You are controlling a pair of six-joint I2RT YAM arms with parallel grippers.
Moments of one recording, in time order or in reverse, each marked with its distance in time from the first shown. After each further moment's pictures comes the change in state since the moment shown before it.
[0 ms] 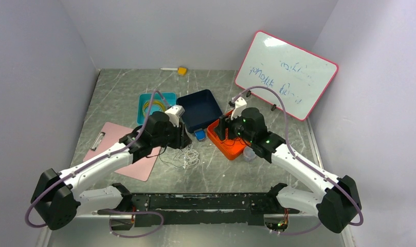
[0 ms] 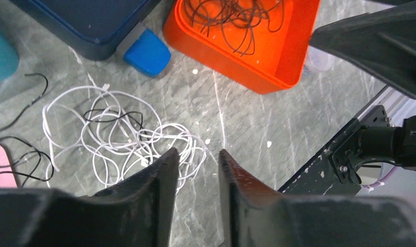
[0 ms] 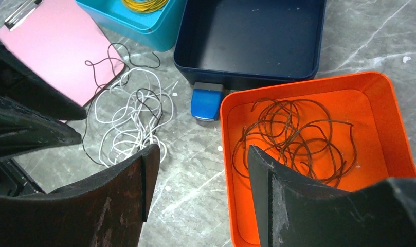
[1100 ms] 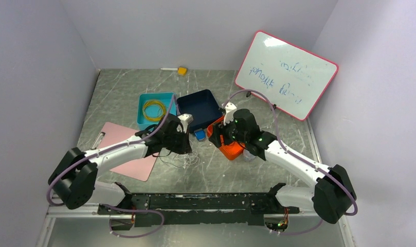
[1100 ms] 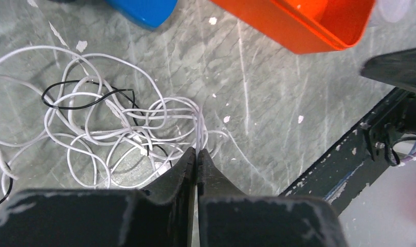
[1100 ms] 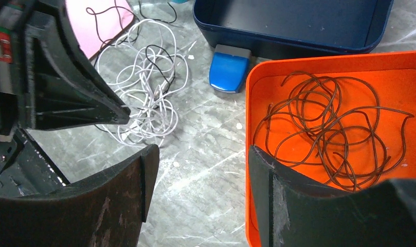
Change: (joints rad) left arm 0.000 0.263 -0.002 0.003 0.084 0.031; right arm 0.032 0.106 0.000 -0.035 -0.107 -0.032
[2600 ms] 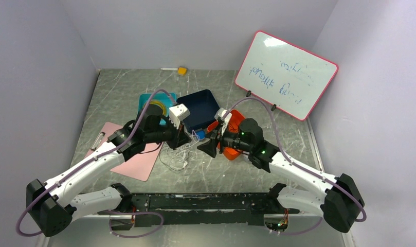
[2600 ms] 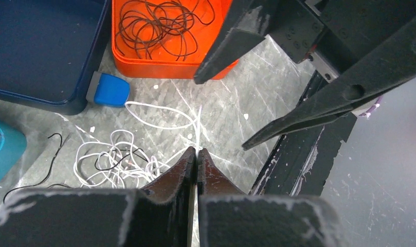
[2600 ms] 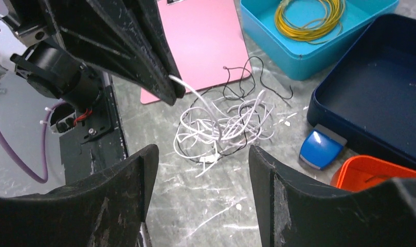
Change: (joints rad) left arm 0.000 -0.328 0.157 -0.171 0.142 0.308; right arm 0.099 -0.144 -0.140 0.342 -0.270 -0.042
